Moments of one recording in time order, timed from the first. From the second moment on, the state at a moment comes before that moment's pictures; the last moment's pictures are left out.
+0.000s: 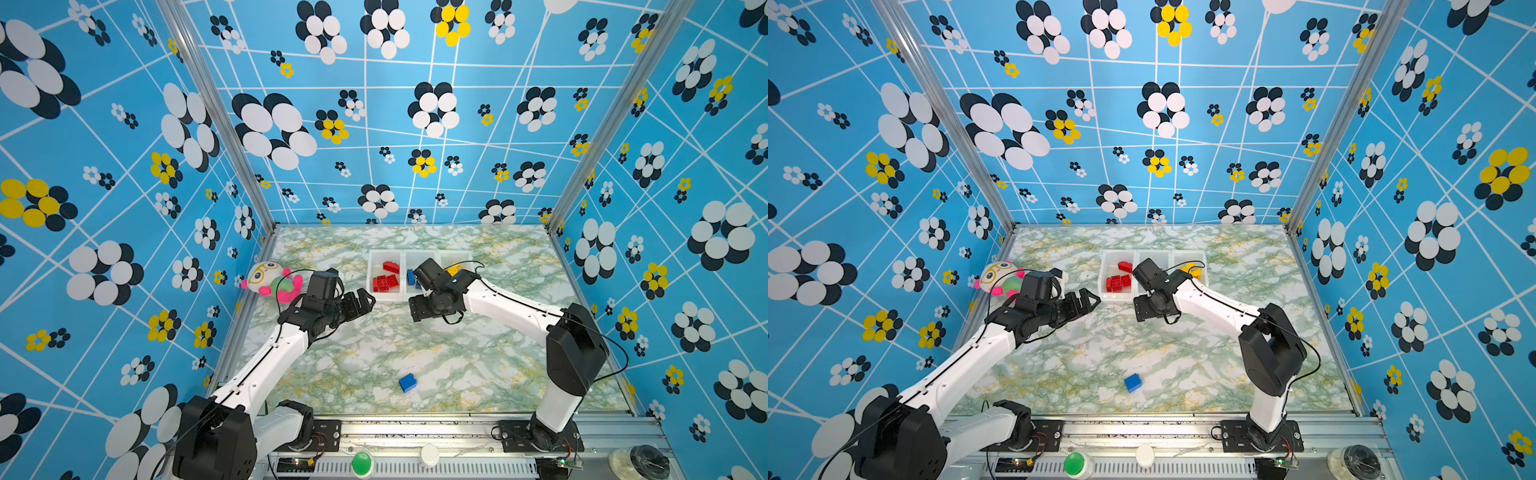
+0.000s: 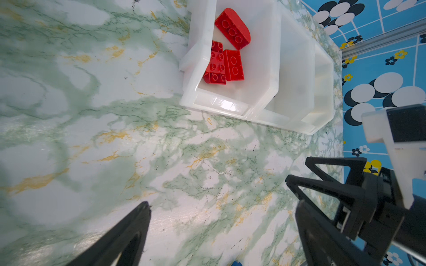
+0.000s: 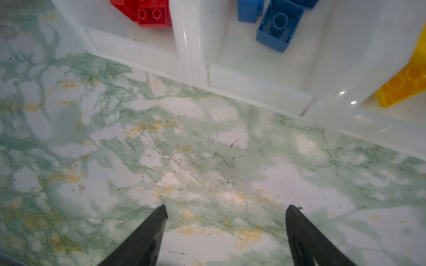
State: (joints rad) left arm -0.28 1.16 0.77 -0.41 0.32 -0.67; right arm 0.79 1.76 1.36 -0.77 0.07 0.49
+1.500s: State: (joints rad) left arm -0.28 1.10 0.71 -0.42 0.30 -0.67; right arm 1.22 1.81 1.24 -0.79 0.10 0.70
